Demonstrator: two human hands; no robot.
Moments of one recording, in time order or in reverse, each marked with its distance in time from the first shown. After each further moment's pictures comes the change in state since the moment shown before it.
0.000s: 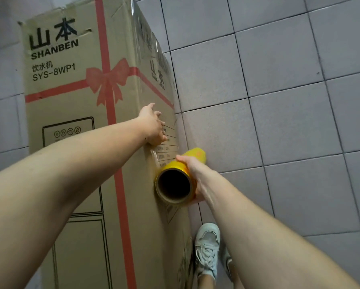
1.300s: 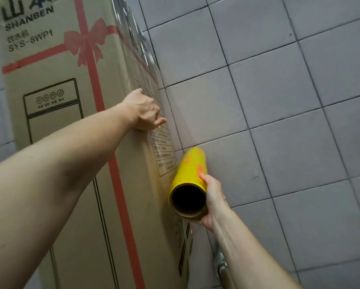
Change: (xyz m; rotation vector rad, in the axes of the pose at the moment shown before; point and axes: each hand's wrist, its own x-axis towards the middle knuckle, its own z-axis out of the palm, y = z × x) left_hand -0.046 0.078 0.011 -0.100 0.509 0.041; right_hand 0.026 0.189 -0.058 0.494 0.107 -0.063
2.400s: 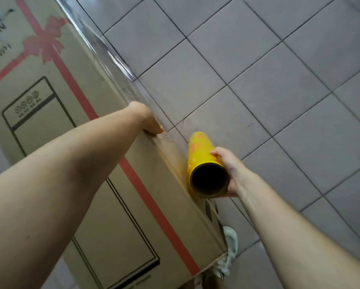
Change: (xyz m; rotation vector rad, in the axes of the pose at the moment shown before) left_hand -0.013 0.095 0.037 0.067 -0.423 -0.060; right_hand 0.007 0.091 -0.048 0.073 0.020 -0.121
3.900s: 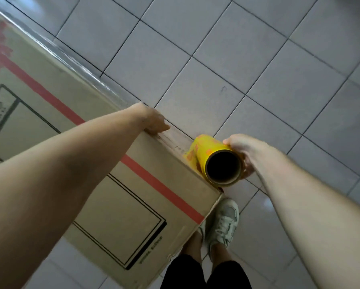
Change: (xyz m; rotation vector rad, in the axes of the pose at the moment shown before) left_hand -0.054 0.097 0.003 0.161 0.148 0.292; right_hand -0.045 0.066 -0.060 -0.272 0.160 -0.005
